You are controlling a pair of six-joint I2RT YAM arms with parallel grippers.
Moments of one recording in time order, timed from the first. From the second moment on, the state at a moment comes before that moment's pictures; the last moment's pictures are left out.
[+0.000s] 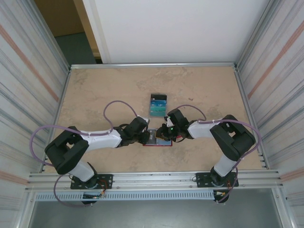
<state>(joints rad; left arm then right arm) -0.87 1.53 0.67 -0.09 -0.08 -0.46 0.68 1.68 0.67 0.09 -0.51 0.96</state>
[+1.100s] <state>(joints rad) -0.88 1.53 0.68 -0.12 -0.12 -0.50 0.64 1.71 0.61 0.27 -0.60 1.01</state>
